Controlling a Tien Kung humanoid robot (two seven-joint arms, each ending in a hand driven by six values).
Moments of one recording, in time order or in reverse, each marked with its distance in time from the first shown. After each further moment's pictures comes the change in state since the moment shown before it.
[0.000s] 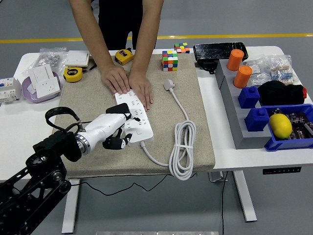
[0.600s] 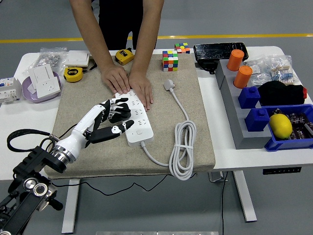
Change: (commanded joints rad) left arm 0.184 -0.058 -0.147 0.012 -0.737 0.155 -0.200; right arm -0.007 0.003 0.000 0.000 0.002 0.004 -0.001
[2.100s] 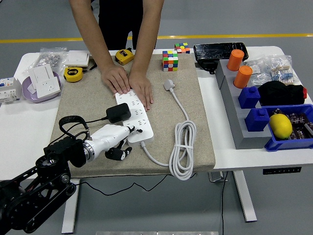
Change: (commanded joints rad) left arm -0.275 0.095 0.320 0.185 0.781 -0.165 0.144; right arm 0.009 -0.002 -0.007 0.000 0.007 -0.001 -0.001
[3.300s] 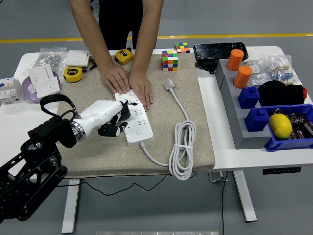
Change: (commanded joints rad) left arm -0.034 -0.022 -0.195 -0.076 -0.002 -0.001 -0.029; right arm 0.000 0.001 -0.001 0.000 0.001 0.000 -0.001
